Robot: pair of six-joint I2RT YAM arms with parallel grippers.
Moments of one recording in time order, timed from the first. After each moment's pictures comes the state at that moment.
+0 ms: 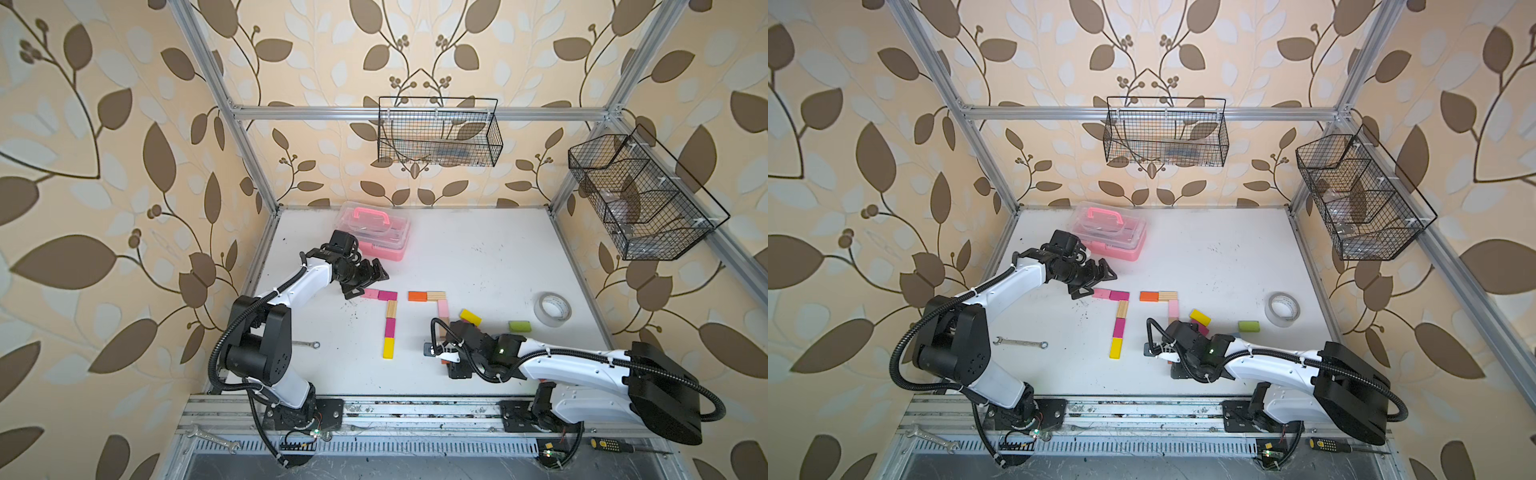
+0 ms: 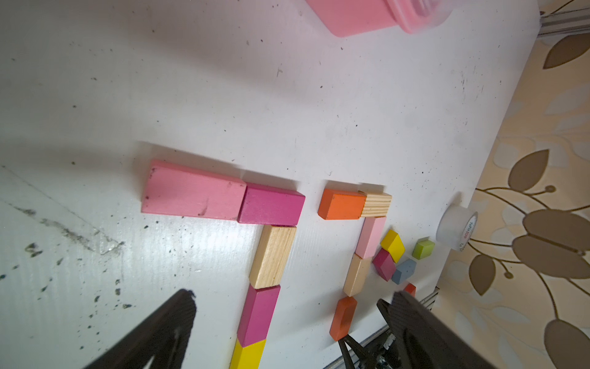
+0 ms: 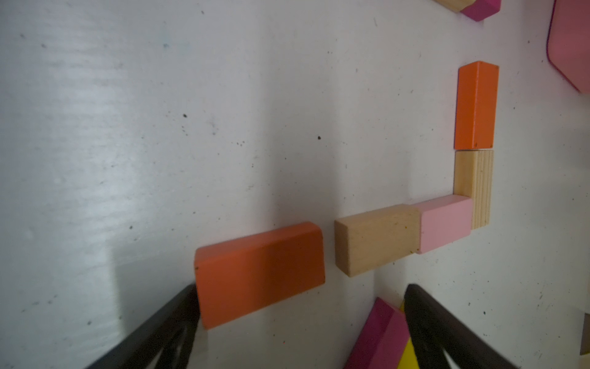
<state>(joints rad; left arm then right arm) -0.24 1.59 1.11 -0.63 0.48 -0.66 1.01 1.23 0.50 -0.31 0.25 -0.57</state>
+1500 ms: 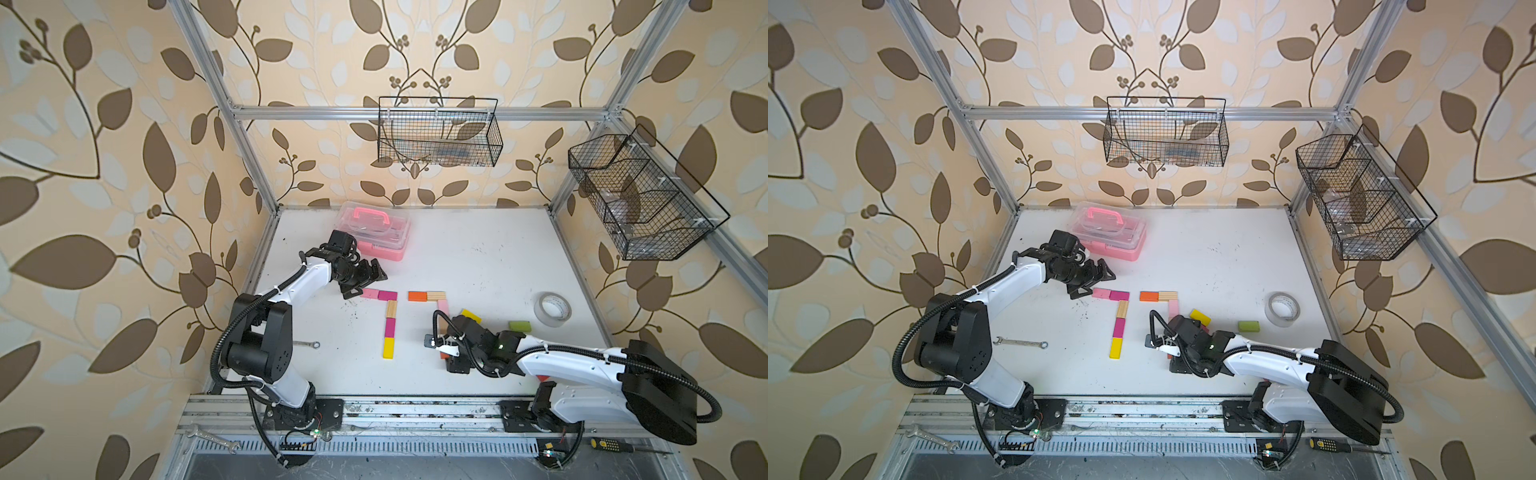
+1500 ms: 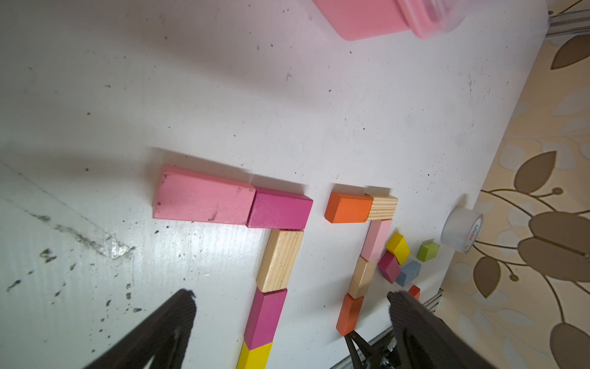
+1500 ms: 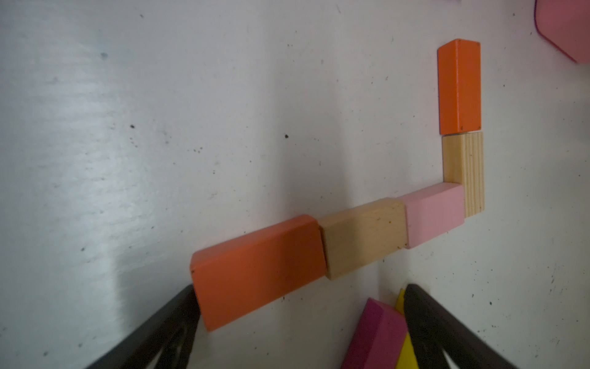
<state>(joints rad) -0.22 1.60 1.11 -0.64 0.48 -0.64 0.96 1.25 0.50 -0.27 0.24 -0.53</state>
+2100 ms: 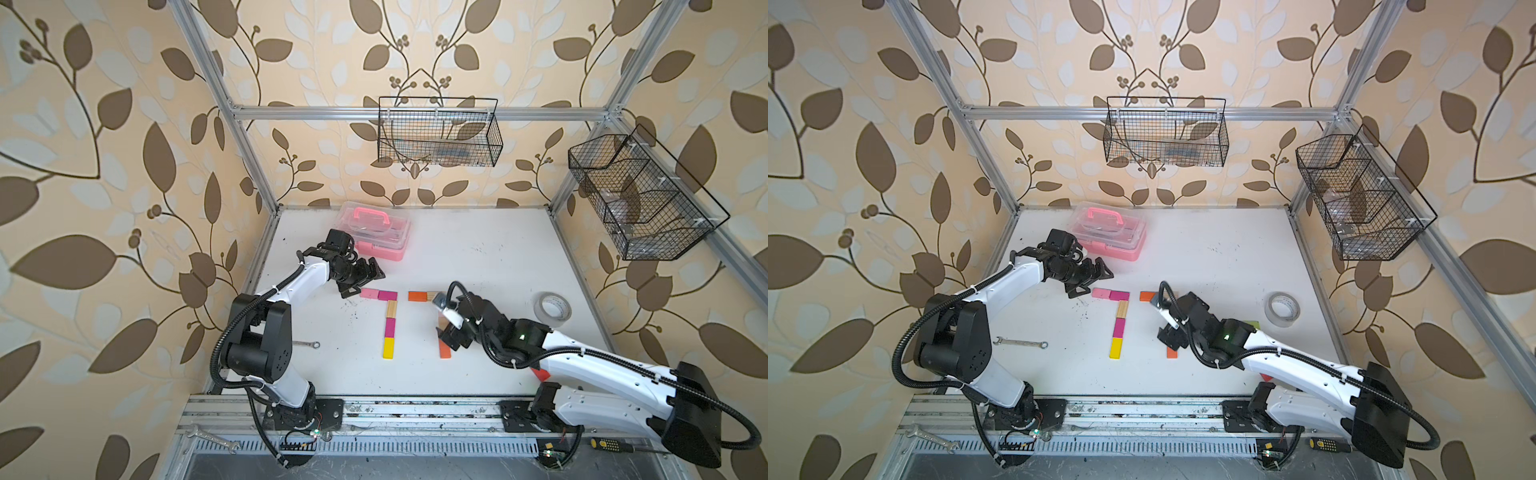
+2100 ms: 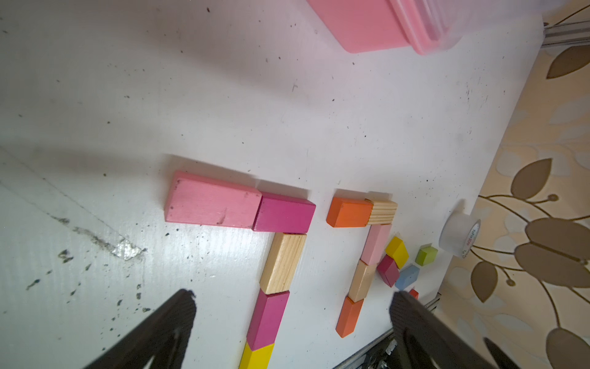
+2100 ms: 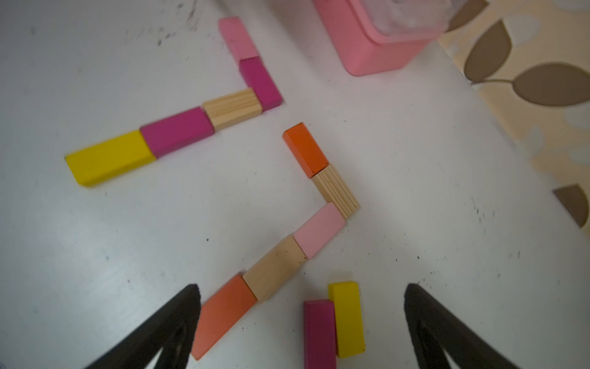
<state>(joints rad) -0.21 1.60 1.11 -0.64 0.48 -0.63 0.89 1.08 0.76 -0.44 0.34 -0.01</state>
